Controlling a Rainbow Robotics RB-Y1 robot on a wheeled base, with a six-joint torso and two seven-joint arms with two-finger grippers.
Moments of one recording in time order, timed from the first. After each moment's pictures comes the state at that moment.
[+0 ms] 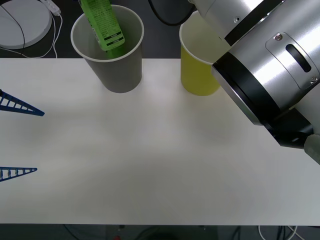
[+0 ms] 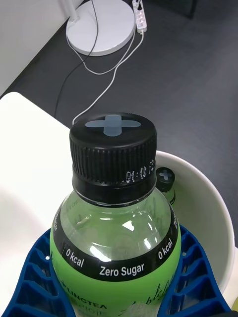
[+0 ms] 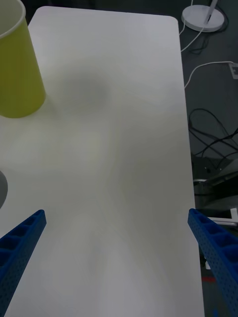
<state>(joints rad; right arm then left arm) -1.71 -0.06 0.35 -0.73 2.49 -1.20 -1.68 0.14 1.07 0.54 -2.11 -1.16 -1.52 0.35</state>
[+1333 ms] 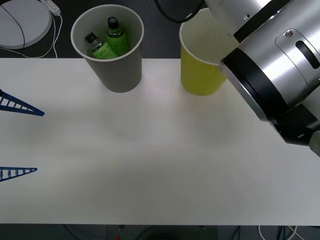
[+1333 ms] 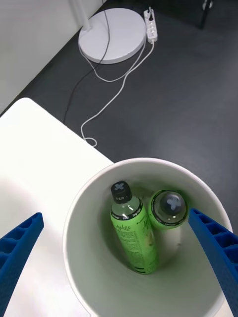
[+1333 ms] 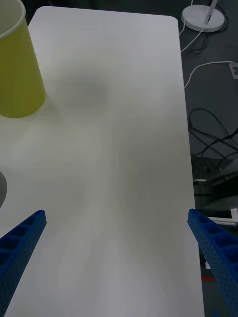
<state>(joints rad) -1.69 -0.10 0.34 -0.74 2.40 -1.17 -1.59 0.14 1.07 0.54 -2.11 -1.16 -1.52 0.35</state>
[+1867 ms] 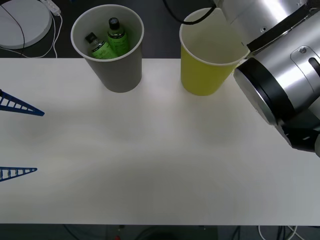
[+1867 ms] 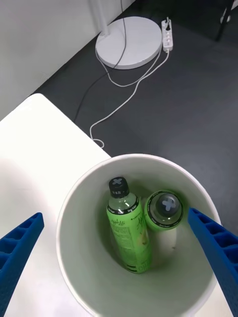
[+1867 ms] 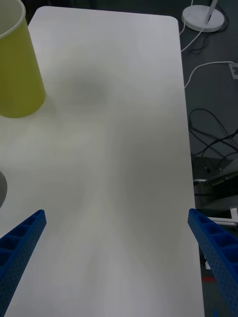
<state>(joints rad) -1.59 -0.15 0.30 -0.91 2.38 -1.22 -1.50 0.14 1.07 0.54 -2.11 -1.16 -1.52 0.35</state>
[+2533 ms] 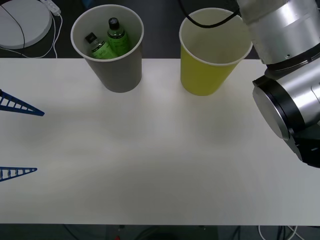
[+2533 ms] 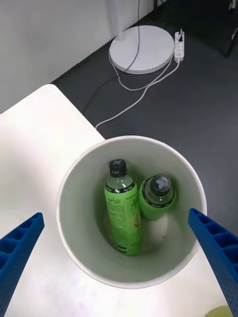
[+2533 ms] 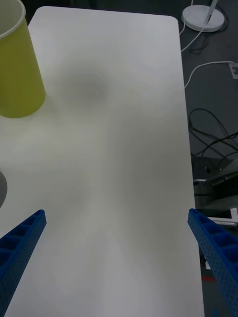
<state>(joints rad) -1.40 -0.23 0.24 -1.26 2.36 -1.37 -1.44 0.14 1.07 0.54 -2.11 -1.16 -1.52 0.35</state>
